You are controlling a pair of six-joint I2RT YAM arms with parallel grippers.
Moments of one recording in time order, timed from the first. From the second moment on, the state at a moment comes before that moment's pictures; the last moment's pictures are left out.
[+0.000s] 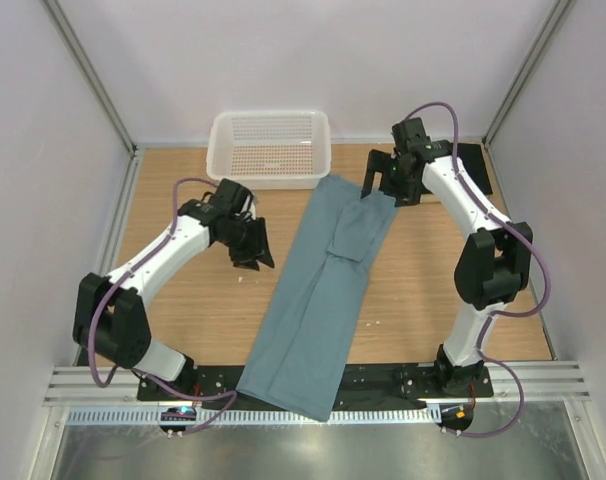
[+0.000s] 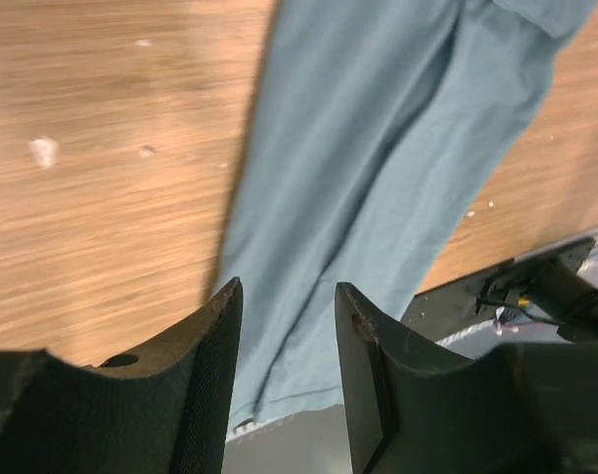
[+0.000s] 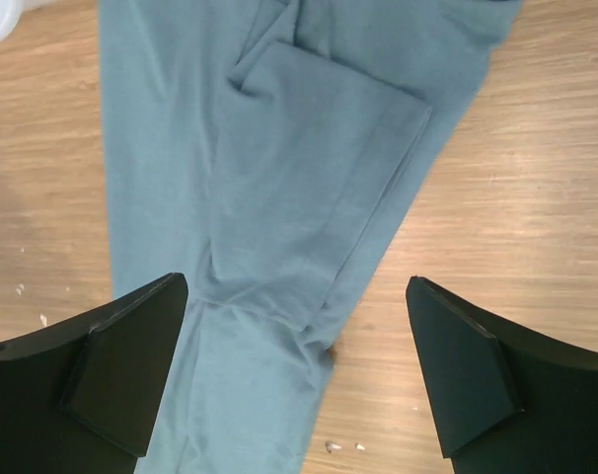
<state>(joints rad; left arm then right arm) -0.45 1.51 1.19 -0.83 0.30 -0.56 0.24 1.84 1.71 -0.89 -0.07 0.42</state>
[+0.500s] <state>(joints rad) -0.28 1.16 1.04 -0.87 0.23 -0.58 0.24 2.46 2.23 -0.71 -0.08 0.56</state>
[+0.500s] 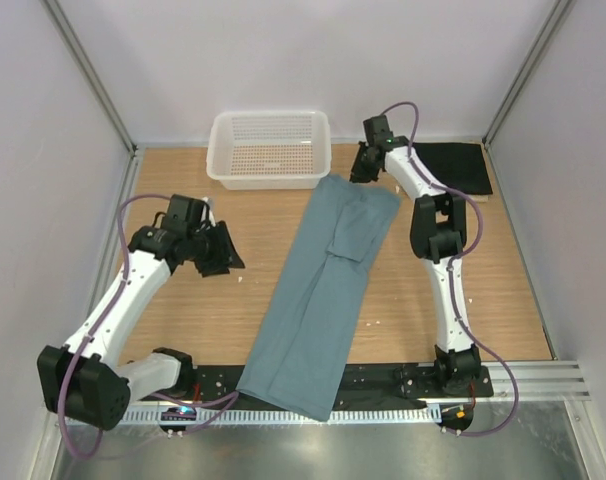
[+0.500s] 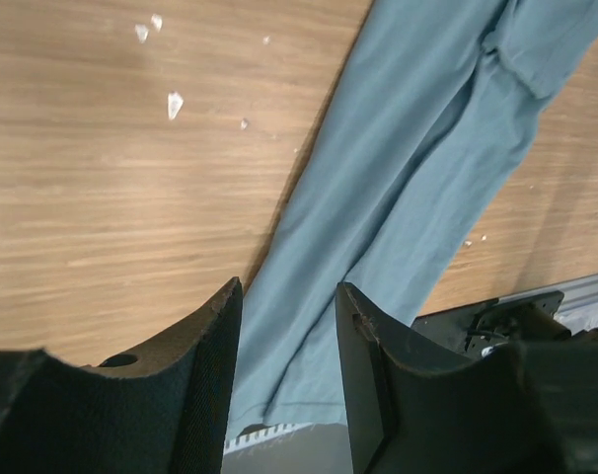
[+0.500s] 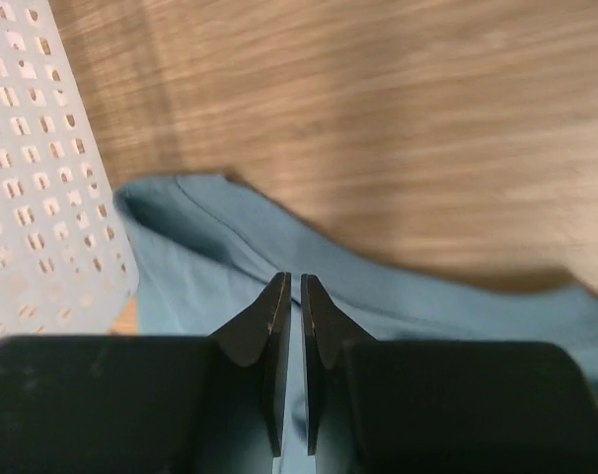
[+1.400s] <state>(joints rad) -0.27 1.14 0.87 -0.85 0.31 -0.61 0.39 2.47 2.32 -0.80 0.15 0.54</state>
